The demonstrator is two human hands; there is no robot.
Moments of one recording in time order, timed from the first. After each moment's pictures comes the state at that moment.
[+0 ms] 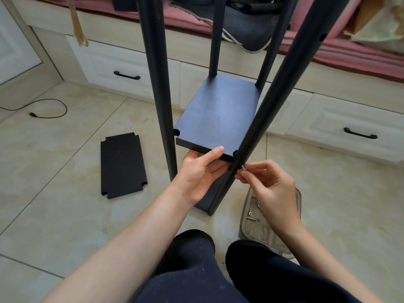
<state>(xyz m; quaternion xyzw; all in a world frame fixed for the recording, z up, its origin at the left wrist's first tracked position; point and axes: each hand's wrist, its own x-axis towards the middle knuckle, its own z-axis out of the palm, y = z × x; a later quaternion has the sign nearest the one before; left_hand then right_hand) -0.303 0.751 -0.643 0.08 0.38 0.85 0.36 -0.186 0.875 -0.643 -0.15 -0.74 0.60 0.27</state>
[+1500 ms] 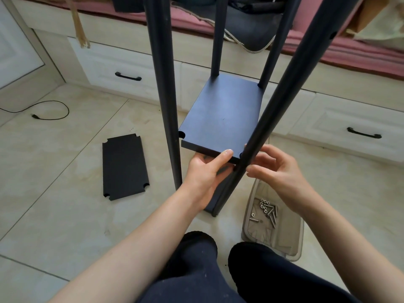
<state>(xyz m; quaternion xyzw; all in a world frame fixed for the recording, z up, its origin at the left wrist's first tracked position) -0.290 0.758 -0.635 0.03 0.46 0.83 0.32 -0.208 0.918 -0.626 -0.12 -0.72 0.68 0.09</state>
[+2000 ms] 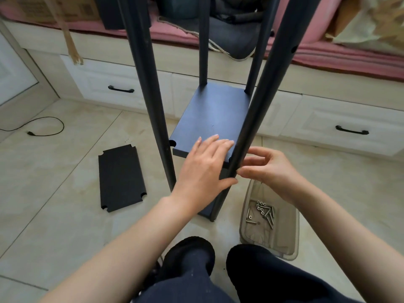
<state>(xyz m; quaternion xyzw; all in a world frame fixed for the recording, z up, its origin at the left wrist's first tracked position) -0.295 0.750 -0.612 0.46 0.85 0.26 -0.05 -0.214 0.929 -0.614 -0.16 -0.71 0.69 0.04</state>
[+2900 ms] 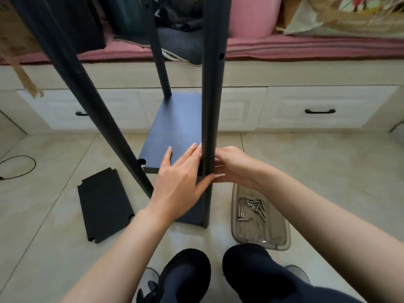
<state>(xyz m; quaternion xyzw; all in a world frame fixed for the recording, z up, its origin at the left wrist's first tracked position) -0.305 0.757 -0.615 0.49 0.84 0.22 -0.07 -0.250 0.927 -0.617 -0.24 -0.64 0.73 -0.05</state>
